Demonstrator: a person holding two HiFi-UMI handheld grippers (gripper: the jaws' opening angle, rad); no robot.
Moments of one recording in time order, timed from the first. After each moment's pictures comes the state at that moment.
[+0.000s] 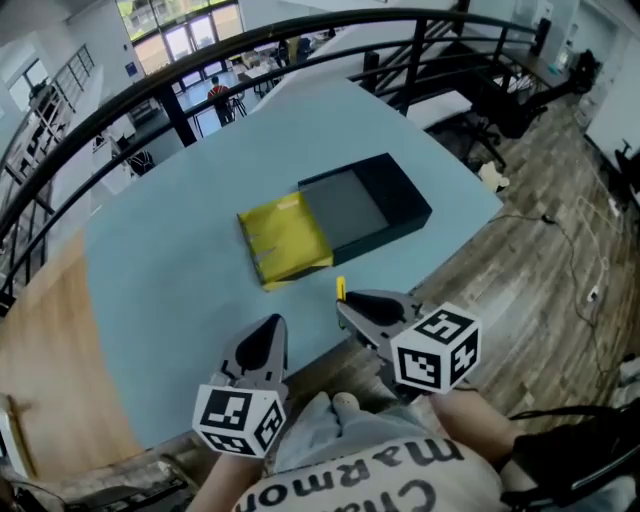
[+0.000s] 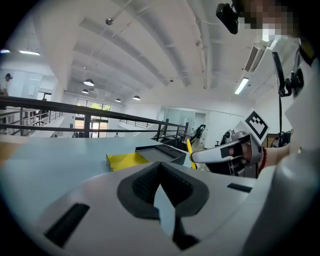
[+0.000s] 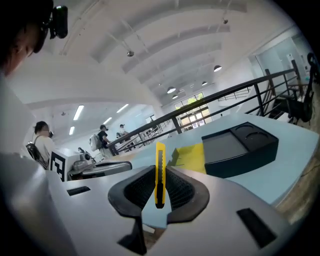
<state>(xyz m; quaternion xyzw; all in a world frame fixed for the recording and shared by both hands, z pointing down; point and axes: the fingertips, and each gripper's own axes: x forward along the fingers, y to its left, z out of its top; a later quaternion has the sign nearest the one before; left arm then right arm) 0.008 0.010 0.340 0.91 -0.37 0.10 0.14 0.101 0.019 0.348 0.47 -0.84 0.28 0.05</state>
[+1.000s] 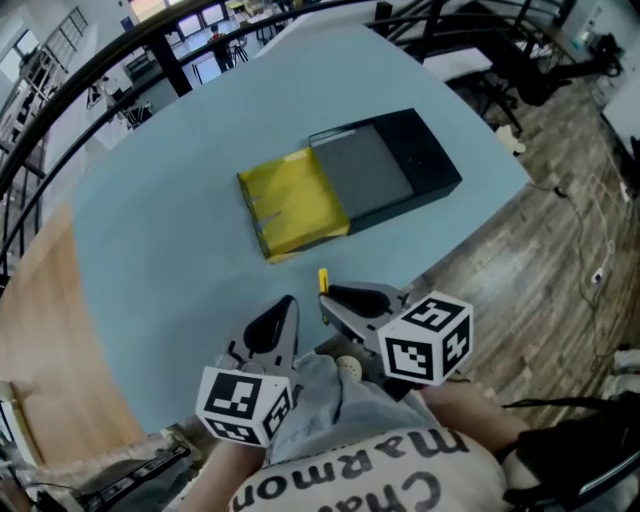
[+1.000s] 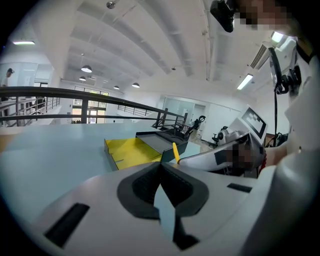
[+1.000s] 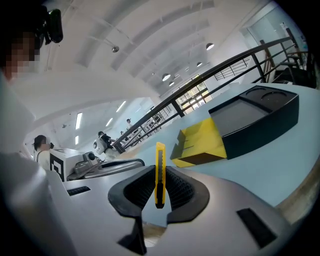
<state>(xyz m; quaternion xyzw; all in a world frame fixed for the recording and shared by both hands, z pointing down) 0.015 -0.007 0.382 0.91 -0.35 0.15 0.19 0.058 0.000 0.399 0.42 -0.83 0.38 0.05</state>
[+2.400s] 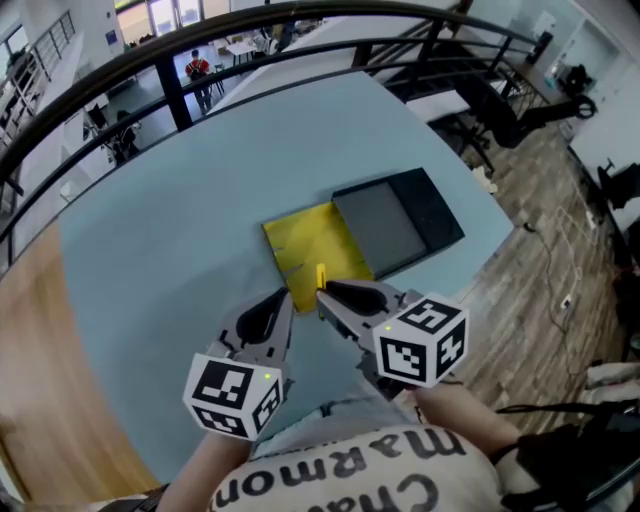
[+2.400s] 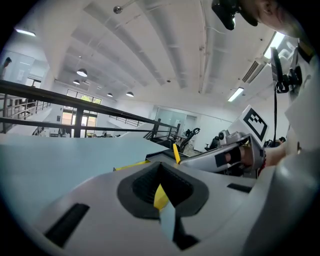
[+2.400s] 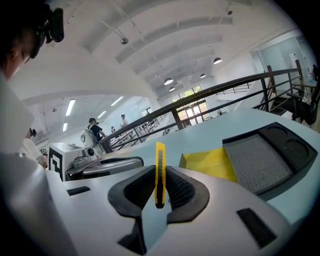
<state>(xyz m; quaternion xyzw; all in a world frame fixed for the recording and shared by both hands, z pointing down) -0.026 -0.121 0.334 0.93 -0.30 0.09 0.17 0.020 -0.111 0.347 0.48 -0.82 0.31 0.09</state>
